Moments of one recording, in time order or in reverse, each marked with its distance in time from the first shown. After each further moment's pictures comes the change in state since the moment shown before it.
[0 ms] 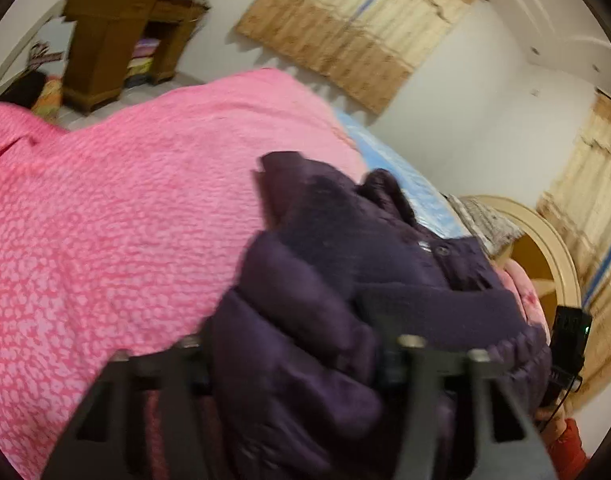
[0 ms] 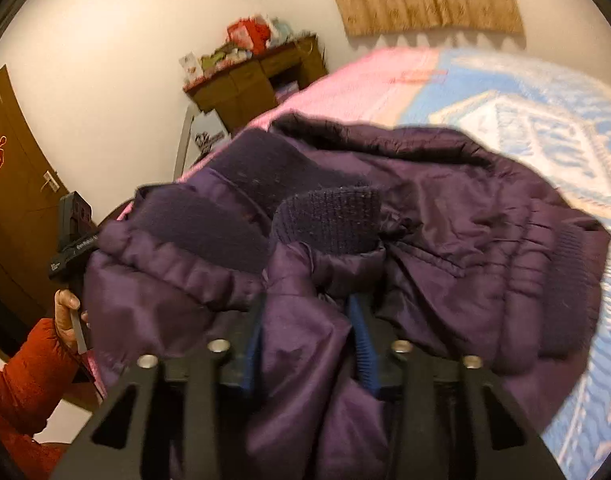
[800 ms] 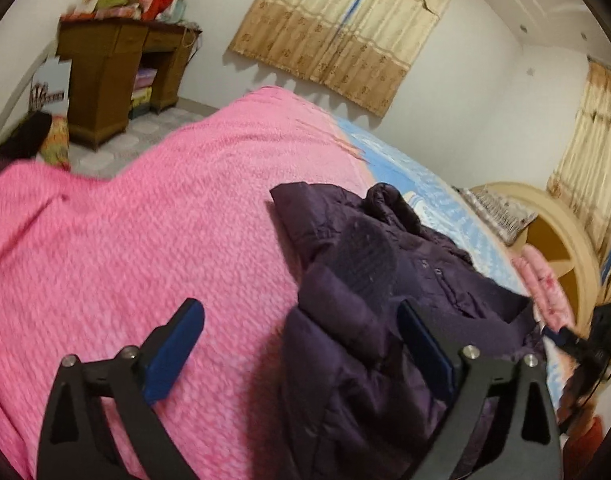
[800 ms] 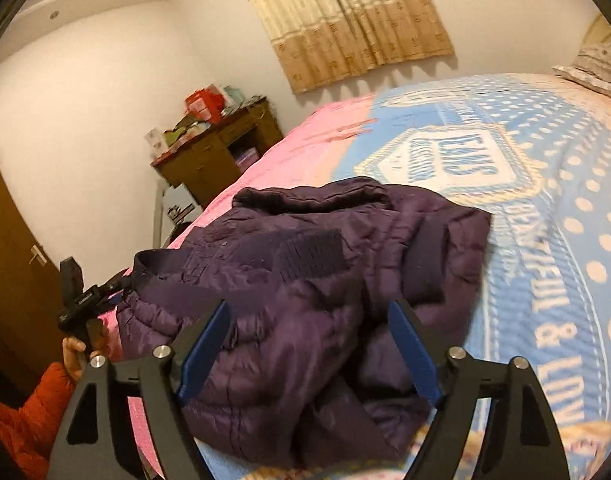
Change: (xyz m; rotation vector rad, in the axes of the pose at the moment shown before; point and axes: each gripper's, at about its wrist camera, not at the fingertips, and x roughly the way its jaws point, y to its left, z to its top) left arm -0.029 -0.004 0.016 0.100 -0.017 0.080; right arm -0.087 -0.033 -0.019 0.157 -0.184 -0.080
